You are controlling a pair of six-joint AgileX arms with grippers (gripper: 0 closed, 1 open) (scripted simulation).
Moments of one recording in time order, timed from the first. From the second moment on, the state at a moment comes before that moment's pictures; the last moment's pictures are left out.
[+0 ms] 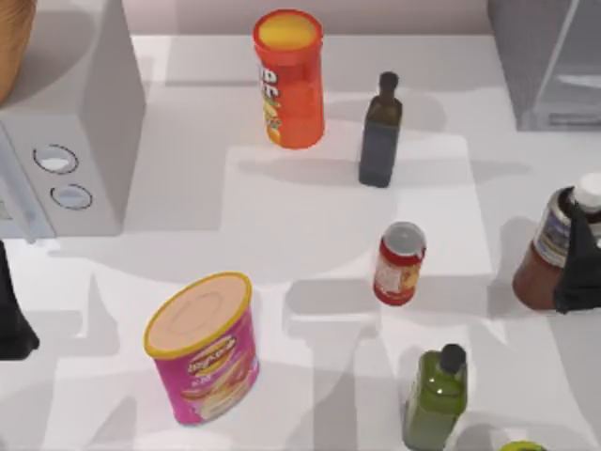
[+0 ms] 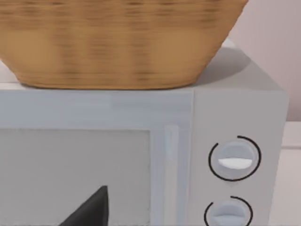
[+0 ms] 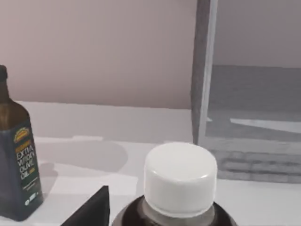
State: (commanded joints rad) left arm 0.00 0.00 0.00 0.00 0.00 0.00; right arm 0.34 1.16 0.02 1.09 0.27 0.01
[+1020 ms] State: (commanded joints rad) left arm 0.00 0.00 0.00 0.00 0.00 0.00; right arm 0.00 0.00 0.00 0.00 0.00 0.00
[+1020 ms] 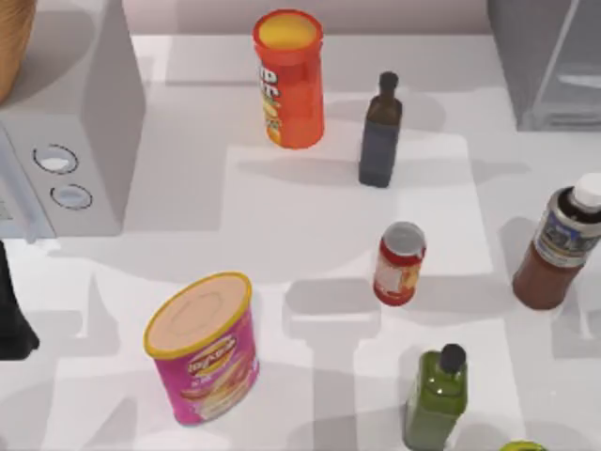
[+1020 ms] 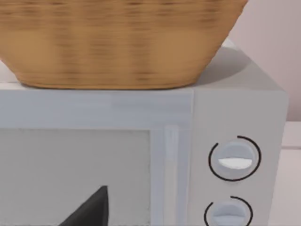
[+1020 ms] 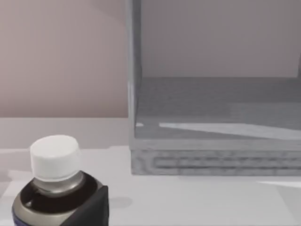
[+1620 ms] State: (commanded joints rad) left arm 0.00 0.00 0.00 0.00 0.00 0.00; right arm 0.00 -0.08 0.07 -0.11 0.00 0.00
